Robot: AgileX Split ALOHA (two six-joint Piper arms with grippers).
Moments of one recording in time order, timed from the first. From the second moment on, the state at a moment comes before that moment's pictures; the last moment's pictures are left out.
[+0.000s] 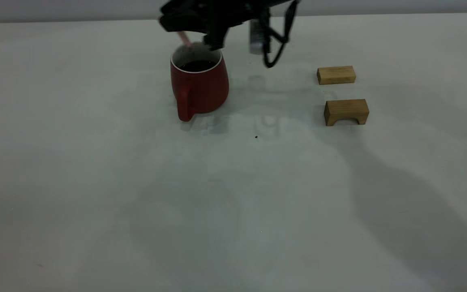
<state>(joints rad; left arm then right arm) -0.04 -0.02 -0.49 0.01 1.13 0.01 0.39 2.62 -1.91 1.60 0.83 0.72</state>
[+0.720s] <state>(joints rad) -0.04 -0.02 -0.49 0.01 1.13 0.01 0.38 2.63 -1.91 1.61 0.87 0.65</state>
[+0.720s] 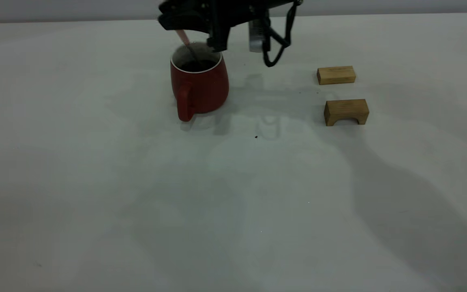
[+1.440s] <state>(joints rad) -0.04 -0.02 -0.49 0.01 1.13 0.01 0.39 2.63 -1.91 1.60 0.86 0.60</state>
